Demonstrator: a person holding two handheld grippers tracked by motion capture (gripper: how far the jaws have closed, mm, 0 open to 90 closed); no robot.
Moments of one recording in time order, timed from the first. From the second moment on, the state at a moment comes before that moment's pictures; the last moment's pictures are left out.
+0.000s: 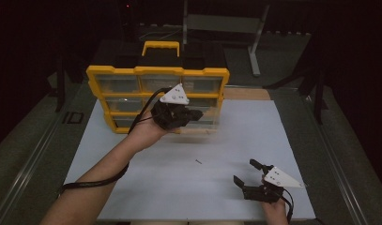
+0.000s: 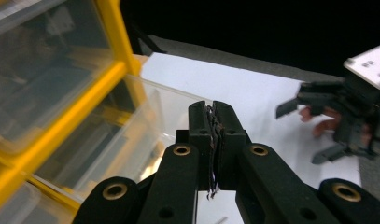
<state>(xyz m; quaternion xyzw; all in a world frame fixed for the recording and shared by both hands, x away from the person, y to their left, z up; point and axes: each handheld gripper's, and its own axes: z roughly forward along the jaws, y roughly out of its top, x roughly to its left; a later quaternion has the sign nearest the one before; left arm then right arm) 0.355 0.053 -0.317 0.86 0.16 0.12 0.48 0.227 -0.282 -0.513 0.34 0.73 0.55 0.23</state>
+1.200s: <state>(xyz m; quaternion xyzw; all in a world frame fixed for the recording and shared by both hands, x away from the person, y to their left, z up) 0.393 0.036 -0.349 0.90 0.23 0.10 0.36 0.228 -0.282 -0.514 0.34 0.73 0.55 0.23</state>
